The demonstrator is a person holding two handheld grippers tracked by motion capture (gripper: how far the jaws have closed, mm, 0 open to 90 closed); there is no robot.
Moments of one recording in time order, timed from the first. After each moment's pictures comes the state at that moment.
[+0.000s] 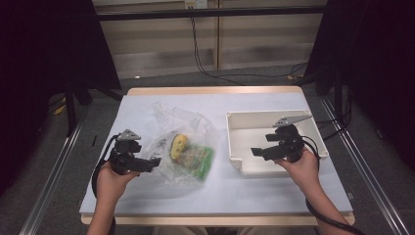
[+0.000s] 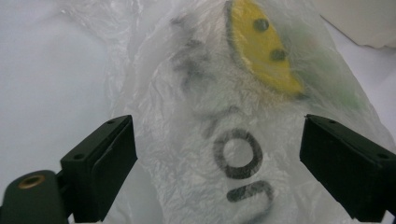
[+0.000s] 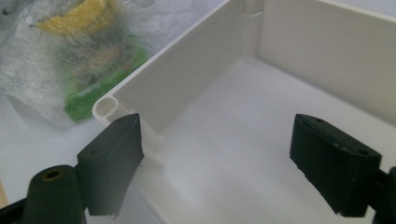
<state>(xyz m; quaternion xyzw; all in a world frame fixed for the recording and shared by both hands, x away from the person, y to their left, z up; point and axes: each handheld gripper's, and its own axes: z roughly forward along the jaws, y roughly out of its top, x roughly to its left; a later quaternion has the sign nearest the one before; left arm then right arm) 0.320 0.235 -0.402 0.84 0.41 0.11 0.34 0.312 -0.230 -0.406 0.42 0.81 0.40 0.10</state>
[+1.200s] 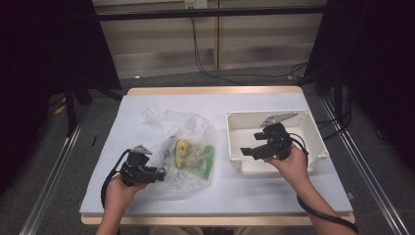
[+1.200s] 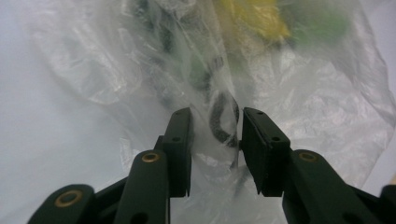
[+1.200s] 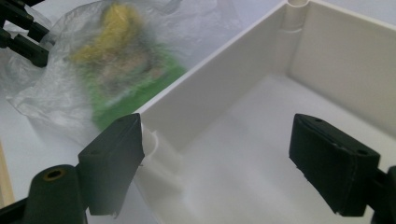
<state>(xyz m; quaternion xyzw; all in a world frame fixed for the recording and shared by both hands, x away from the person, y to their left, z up) 0.309 0.217 -0.446 0.87 0.39 0.01 0.31 0.323 -0.204 -0.406 0.39 0.82 0.41 0.09</state>
